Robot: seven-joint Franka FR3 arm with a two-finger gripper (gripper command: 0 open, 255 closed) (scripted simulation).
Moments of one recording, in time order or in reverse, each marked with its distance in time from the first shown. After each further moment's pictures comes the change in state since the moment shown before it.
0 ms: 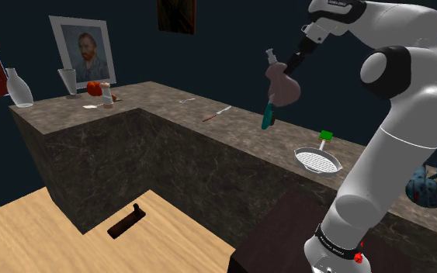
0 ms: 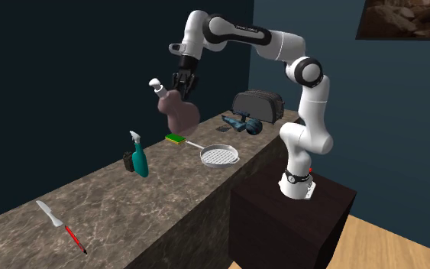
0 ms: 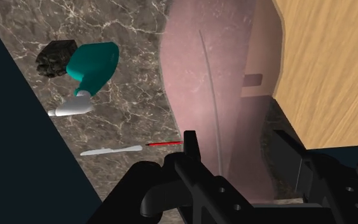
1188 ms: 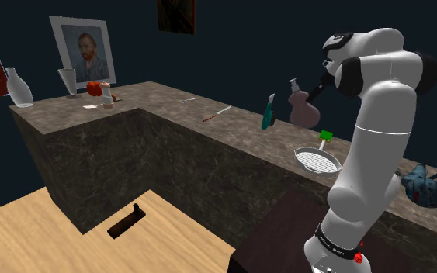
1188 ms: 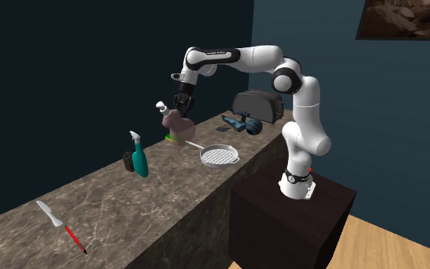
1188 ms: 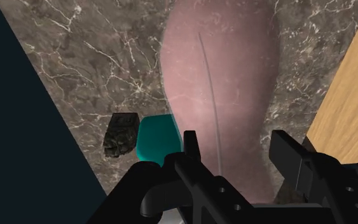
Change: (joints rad) arm -0.249 0.271 -0.178 -0.106 0.288 0.089 -0.517
